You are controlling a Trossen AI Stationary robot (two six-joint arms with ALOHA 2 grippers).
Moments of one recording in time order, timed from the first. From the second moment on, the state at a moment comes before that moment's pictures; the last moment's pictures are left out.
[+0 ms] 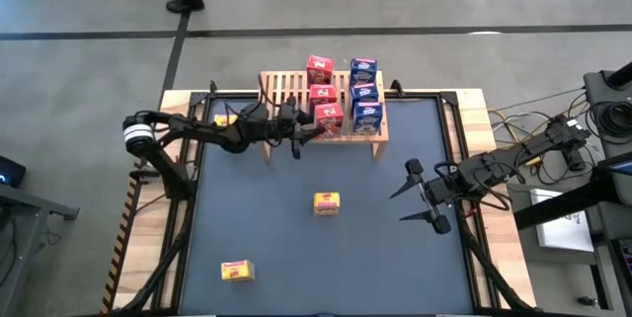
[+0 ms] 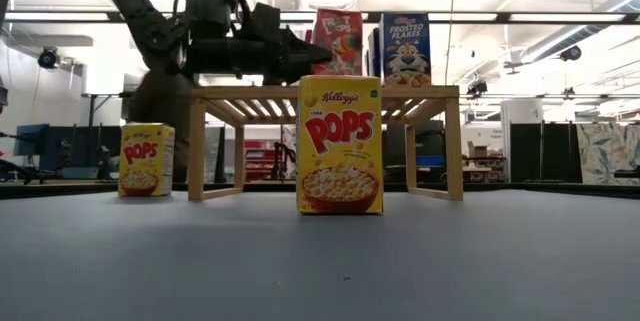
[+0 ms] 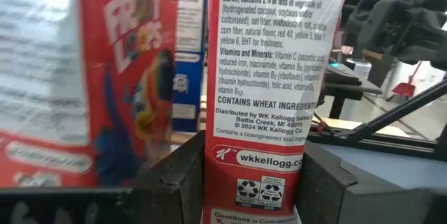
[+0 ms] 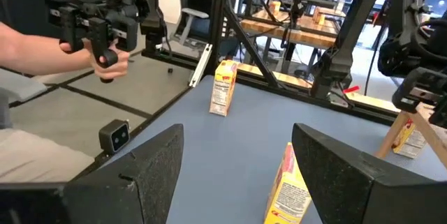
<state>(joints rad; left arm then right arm) 0.39 1.65 0.70 0.98 0.28 -0.10 0.41 0.68 0.48 0.09 0.02 -0.12</state>
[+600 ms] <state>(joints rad) 0.45 1.64 0.69 0.94 0.34 -0.09 0.41 0.68 0.47 0.08 -0.01 -0.12</state>
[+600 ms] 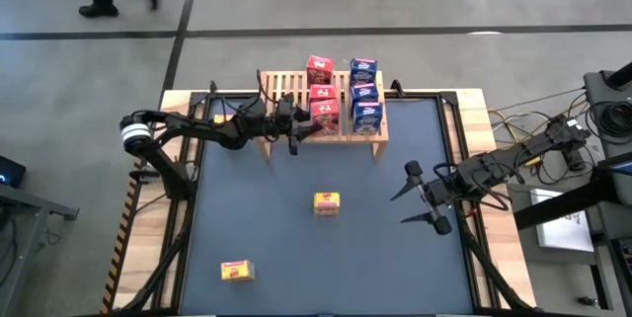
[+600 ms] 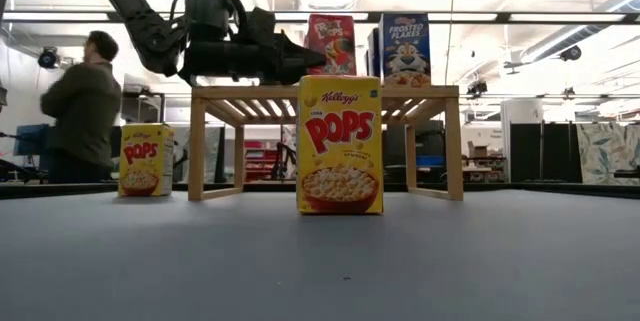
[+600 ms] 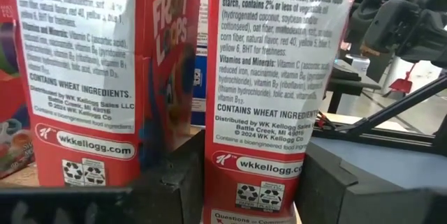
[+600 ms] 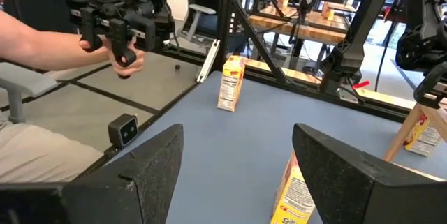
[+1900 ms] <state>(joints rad) 0.45 1.13 0.69 0.16 0.23 -0.10 0.41 0.68 0.45 0.06 -0.03 -0.10</state>
